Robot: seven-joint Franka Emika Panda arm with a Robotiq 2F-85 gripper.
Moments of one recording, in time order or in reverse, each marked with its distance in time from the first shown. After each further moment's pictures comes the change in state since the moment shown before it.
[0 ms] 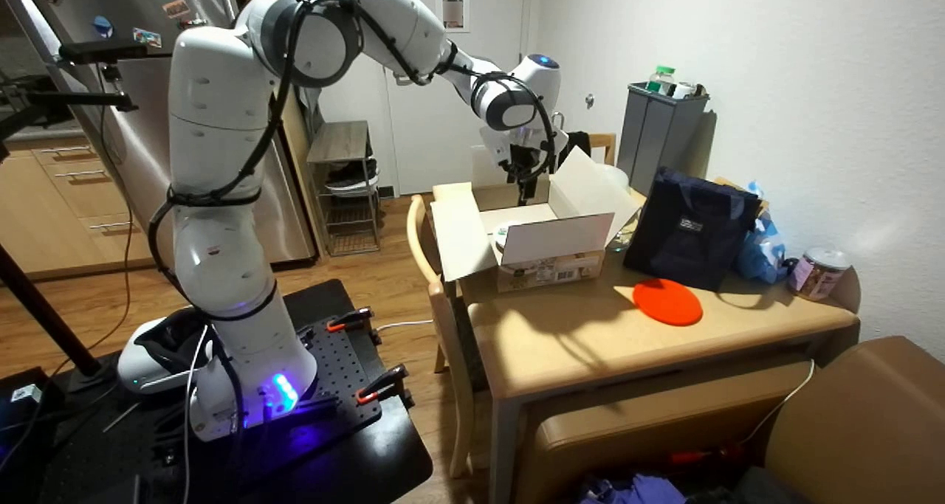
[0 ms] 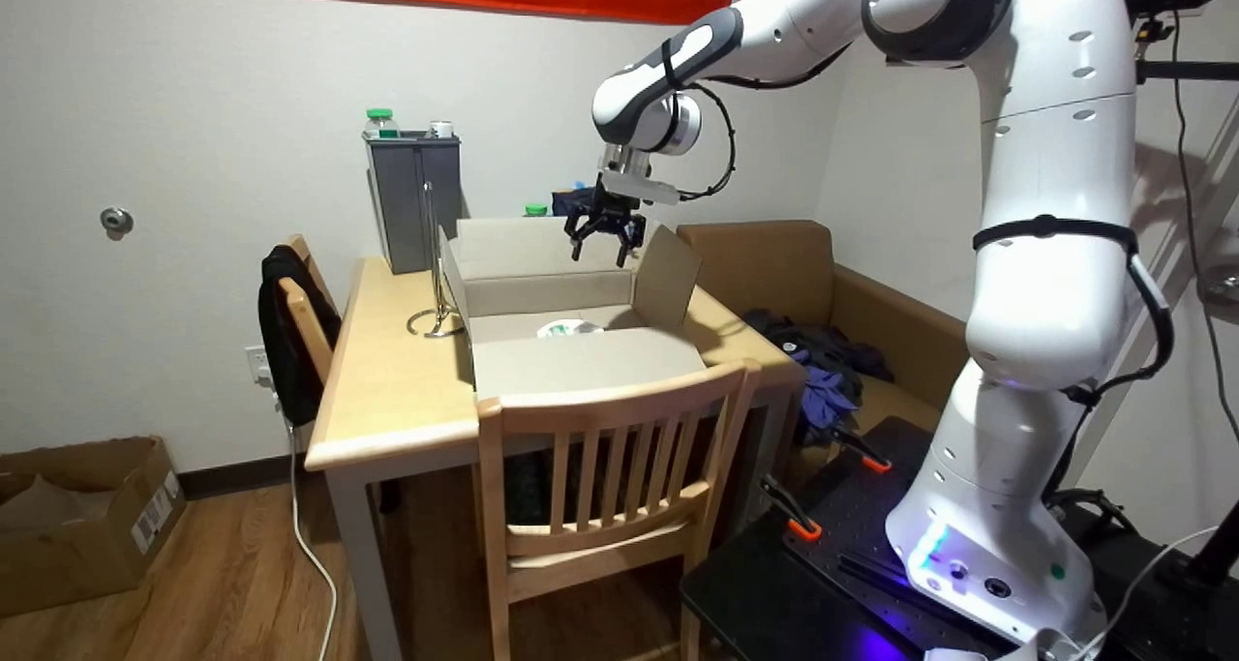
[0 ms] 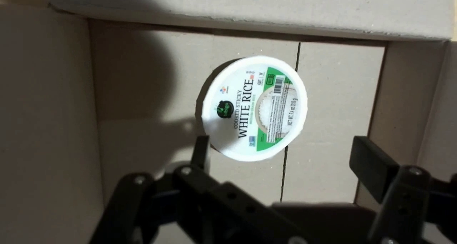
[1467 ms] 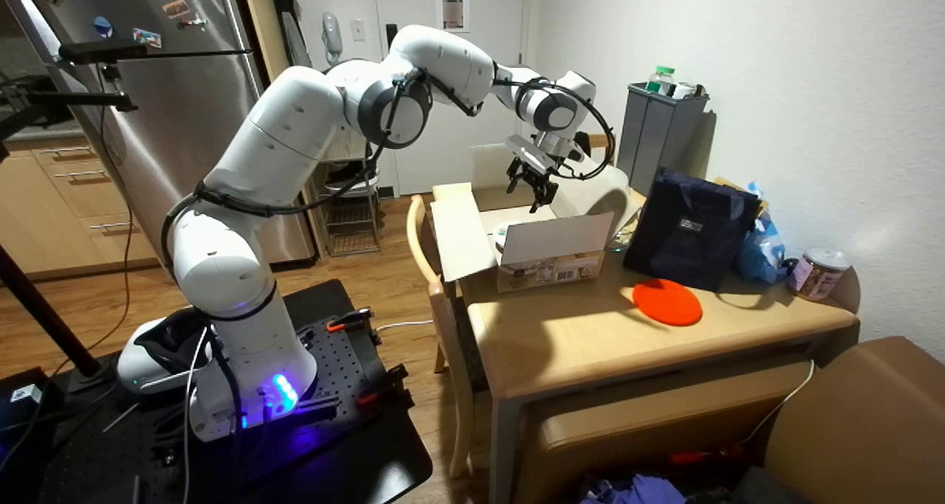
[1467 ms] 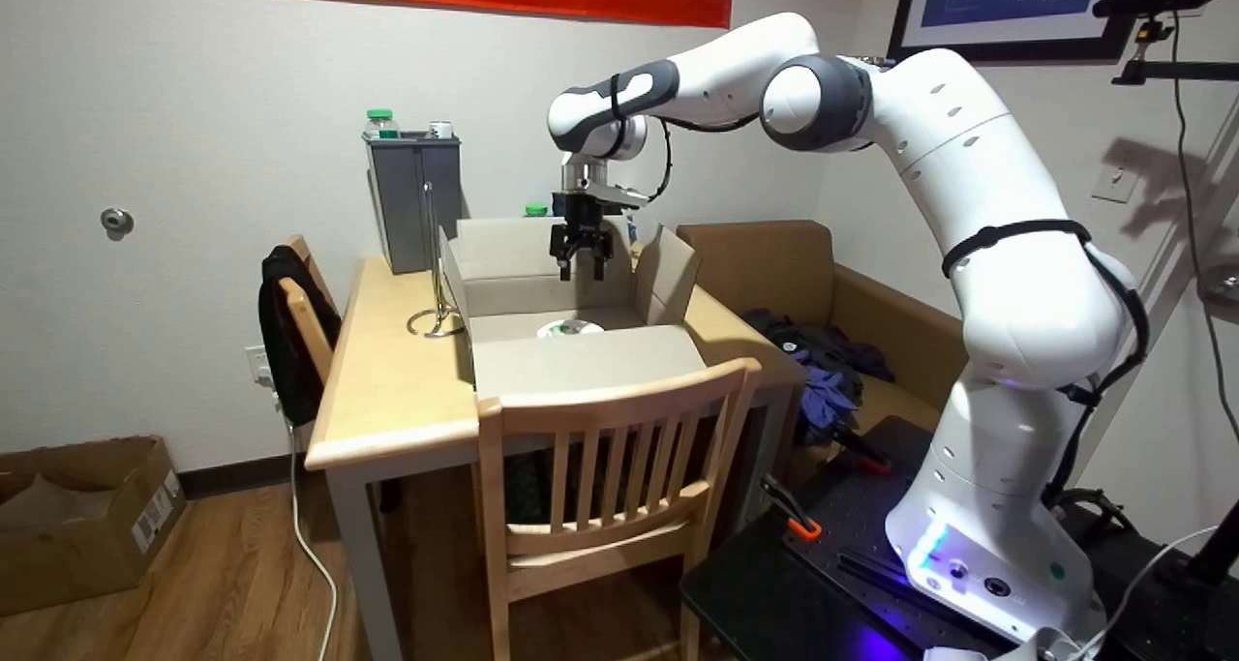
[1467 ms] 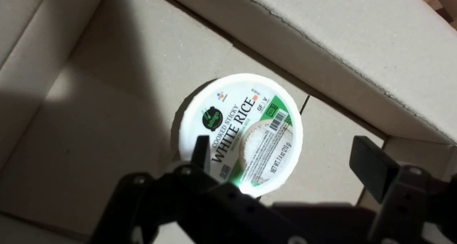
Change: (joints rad) arm -0.023 0.438 0.039 0.638 -0.076 -0.530 -0.358
